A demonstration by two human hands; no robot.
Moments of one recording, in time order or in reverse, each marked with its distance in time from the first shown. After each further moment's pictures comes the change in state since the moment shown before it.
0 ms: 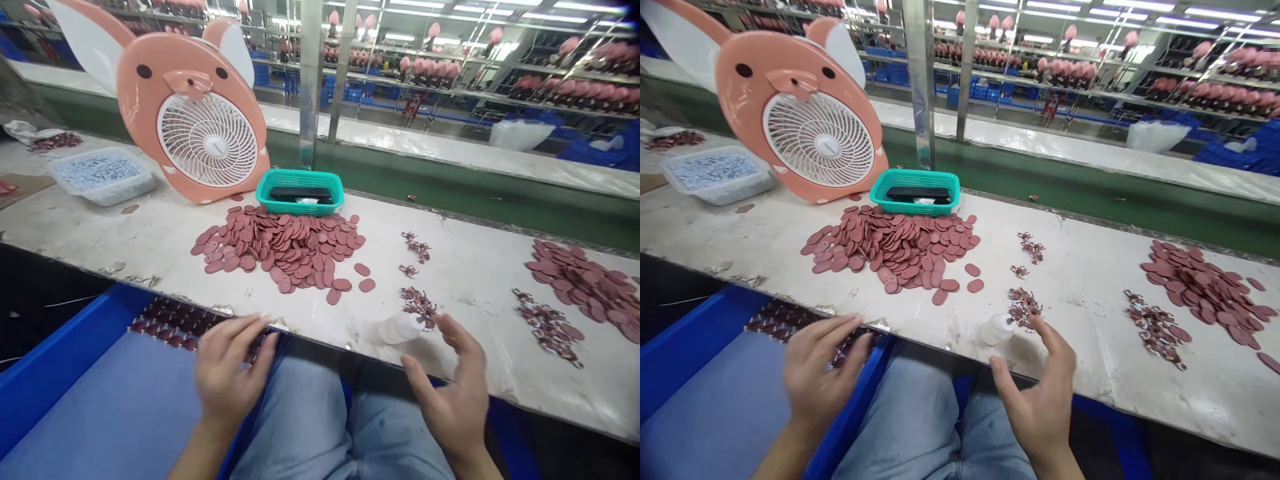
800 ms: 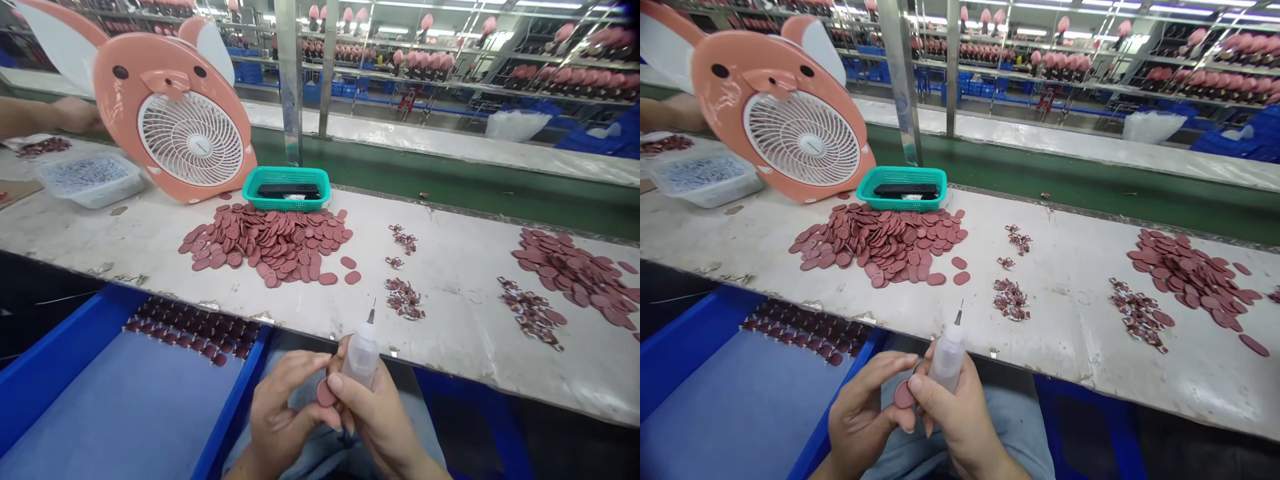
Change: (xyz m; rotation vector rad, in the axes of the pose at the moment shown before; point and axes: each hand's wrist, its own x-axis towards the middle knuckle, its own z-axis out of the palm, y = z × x) left_hand -0.018 0.092 0.008 -0.873 -0.169 -0.149; right_hand -0.015 -0.075 0.015 1.293 -0.743 0.899
